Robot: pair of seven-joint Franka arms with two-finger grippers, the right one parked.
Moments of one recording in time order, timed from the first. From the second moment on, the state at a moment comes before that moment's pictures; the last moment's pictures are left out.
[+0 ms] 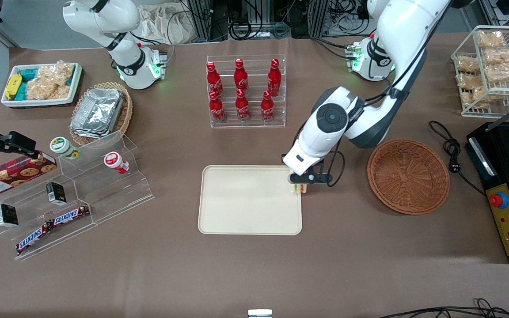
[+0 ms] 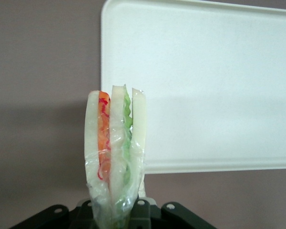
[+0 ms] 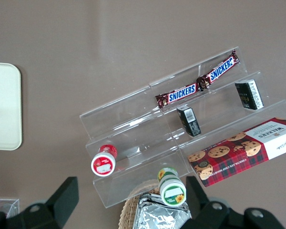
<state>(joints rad) -0.19 0.48 -0.47 -1.83 0.12 2.34 -0.69</state>
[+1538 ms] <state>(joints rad) -0.05 0.35 -0.46 -1.64 0.22 2.07 -0.81</state>
